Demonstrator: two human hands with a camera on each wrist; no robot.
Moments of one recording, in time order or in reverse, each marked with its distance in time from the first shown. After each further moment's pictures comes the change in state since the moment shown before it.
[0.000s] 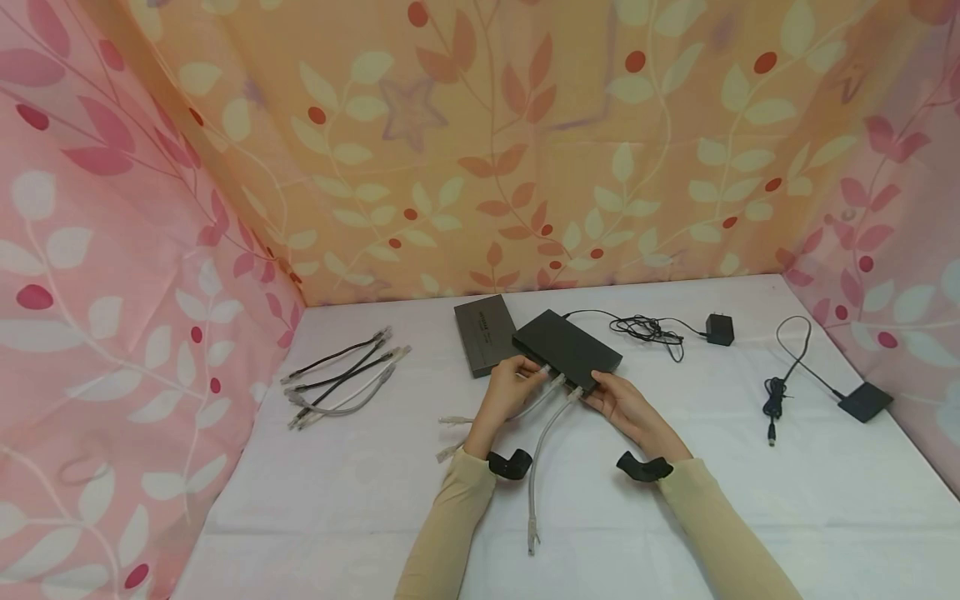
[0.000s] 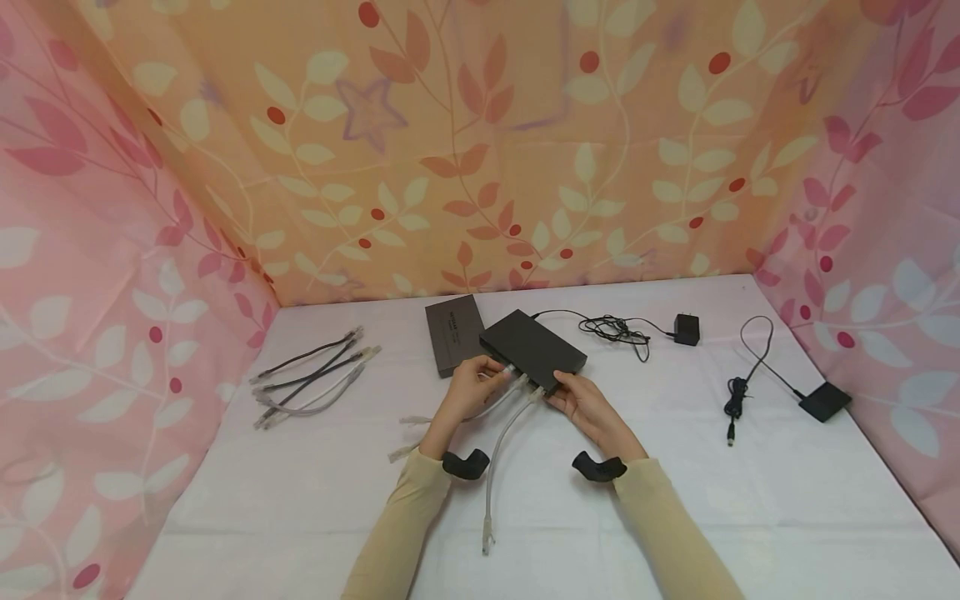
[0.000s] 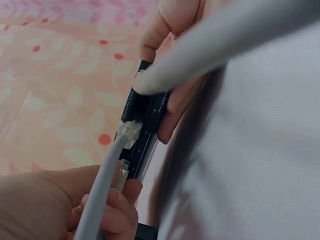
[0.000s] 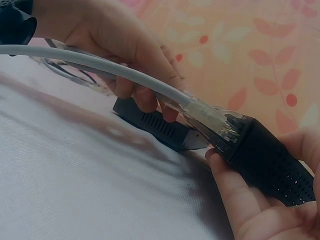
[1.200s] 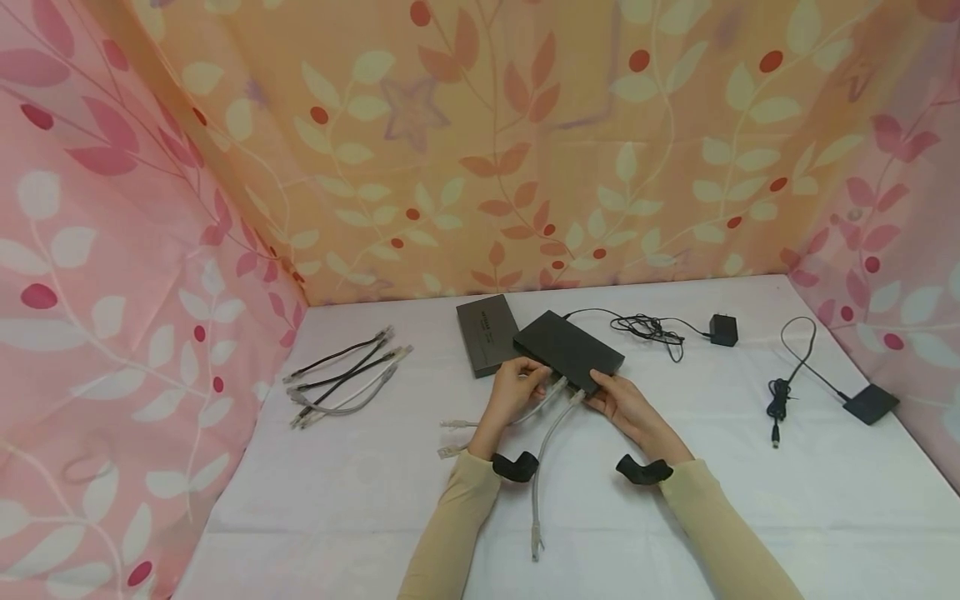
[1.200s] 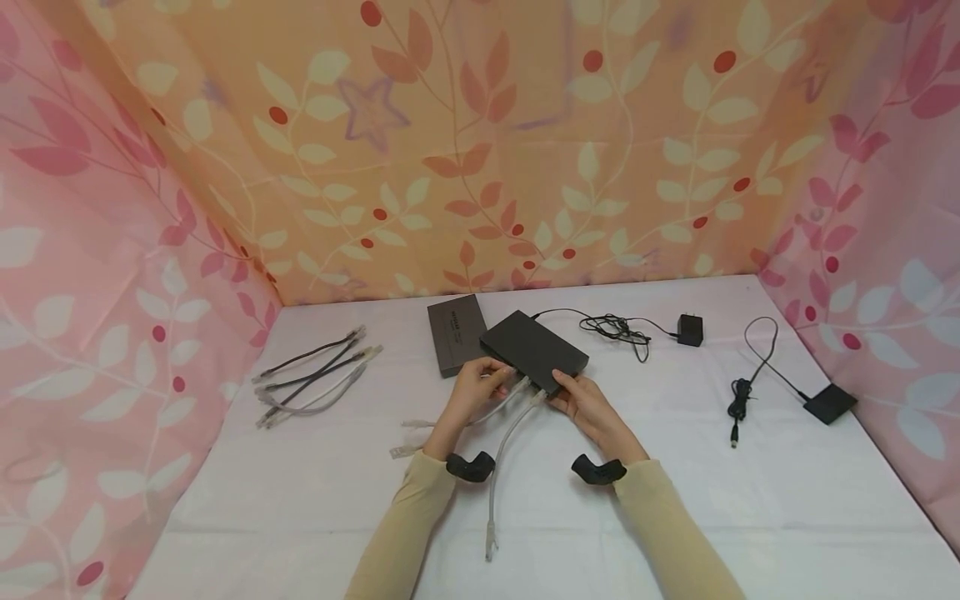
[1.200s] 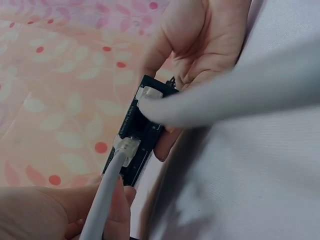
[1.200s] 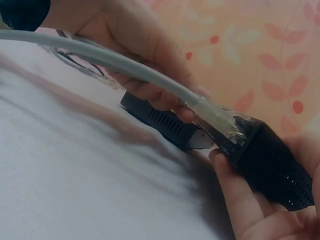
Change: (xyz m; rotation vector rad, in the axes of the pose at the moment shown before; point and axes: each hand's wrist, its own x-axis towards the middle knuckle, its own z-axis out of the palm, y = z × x) left_hand 0.004 -0.006 0.008 -0.308 -0.015 -0.070; right_hand 0.003 0.001 0.003 -0.092 -0.004 -0.021
